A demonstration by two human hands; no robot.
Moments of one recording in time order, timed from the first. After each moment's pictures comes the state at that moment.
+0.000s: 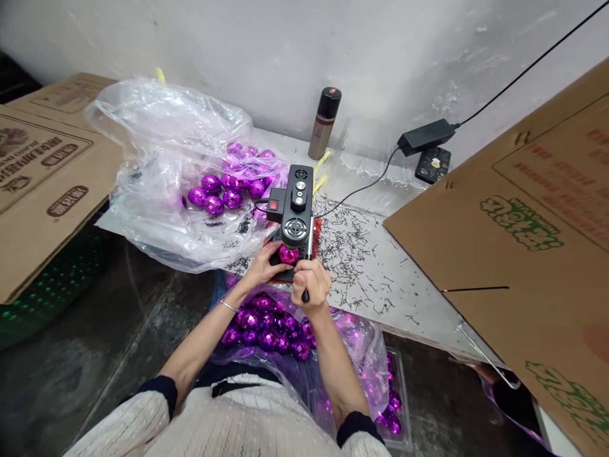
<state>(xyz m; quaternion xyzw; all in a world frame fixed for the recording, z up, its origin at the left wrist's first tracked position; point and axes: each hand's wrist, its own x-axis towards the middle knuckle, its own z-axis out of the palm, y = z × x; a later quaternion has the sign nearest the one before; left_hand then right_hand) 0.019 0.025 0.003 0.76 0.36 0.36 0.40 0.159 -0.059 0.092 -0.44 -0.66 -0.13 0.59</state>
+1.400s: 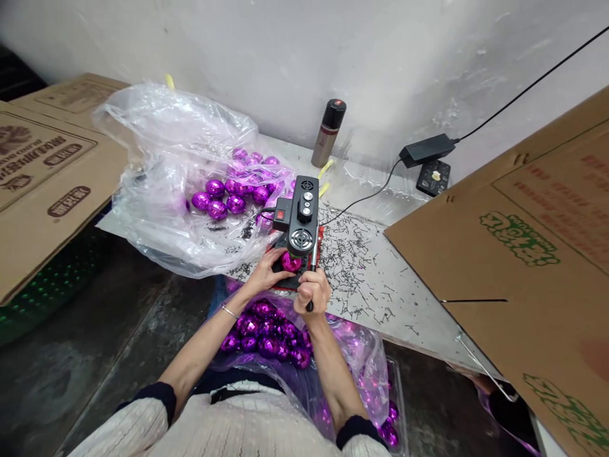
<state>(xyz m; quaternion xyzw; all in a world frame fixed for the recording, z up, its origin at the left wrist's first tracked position) 0.021 0.023 0.003 0.76 0.36 0.37 0.41 0.159 -0.056 0.050 -0.45 -0.62 -0.14 0.63</state>
